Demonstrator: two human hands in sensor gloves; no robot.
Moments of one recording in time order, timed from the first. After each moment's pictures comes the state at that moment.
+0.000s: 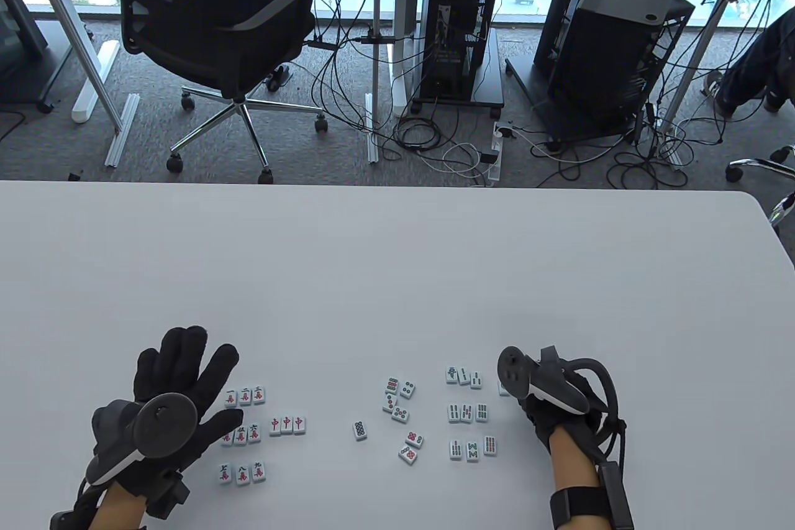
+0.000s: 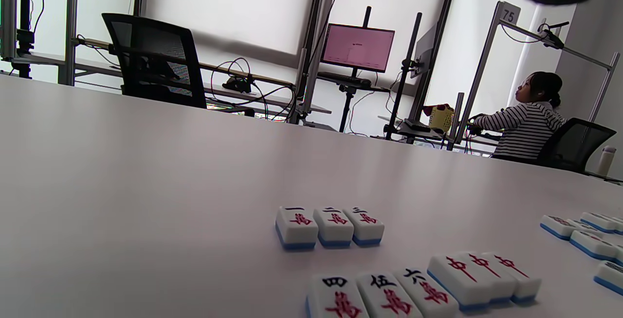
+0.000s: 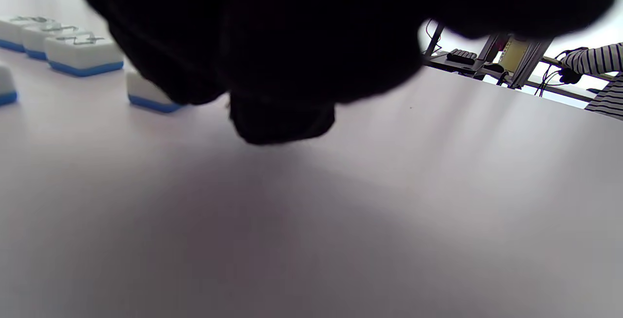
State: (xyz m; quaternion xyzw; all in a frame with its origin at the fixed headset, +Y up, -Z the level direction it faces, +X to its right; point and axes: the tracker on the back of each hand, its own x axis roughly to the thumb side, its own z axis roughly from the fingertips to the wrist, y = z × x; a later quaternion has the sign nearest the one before) left_hand -0.294 -0.706 -0.229 0.04 -0.09 0.10 0.99; right_hand 0.199 -0.751 -0.331 -0.08 -0.10 -0.99 0.11
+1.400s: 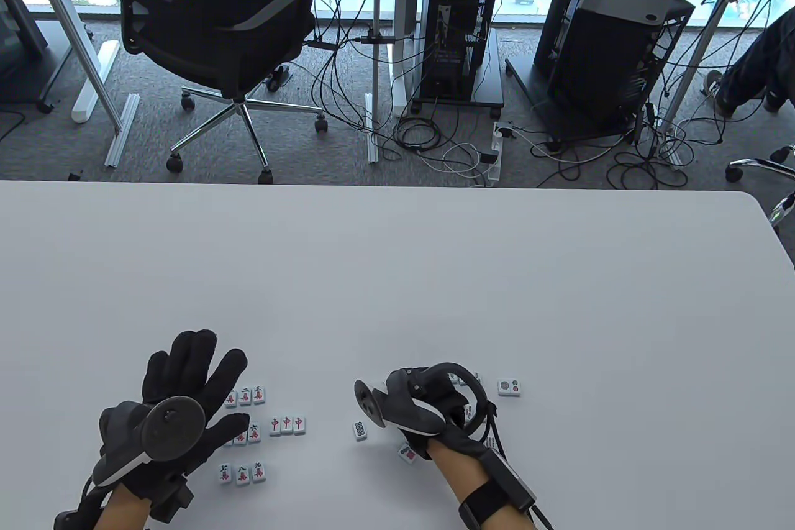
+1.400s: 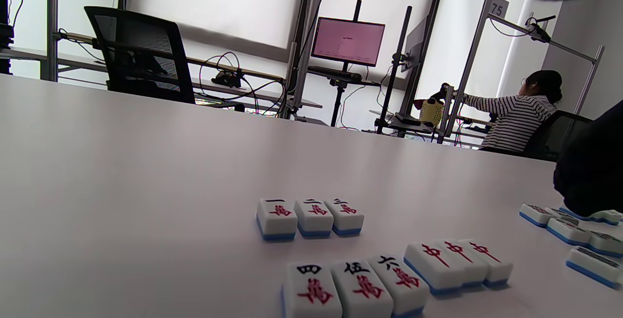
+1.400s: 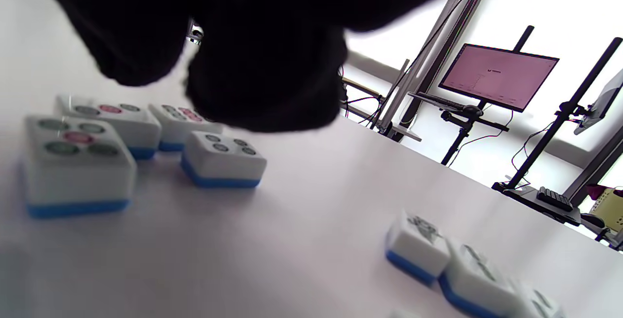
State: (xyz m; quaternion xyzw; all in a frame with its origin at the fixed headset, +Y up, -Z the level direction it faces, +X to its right) left_hand -0.287 -0.707 -0.227 0.03 -0.11 0.10 0.99; right_hand 0.004 -0.750 -0.306 -0.21 0.04 -0.96 0.19
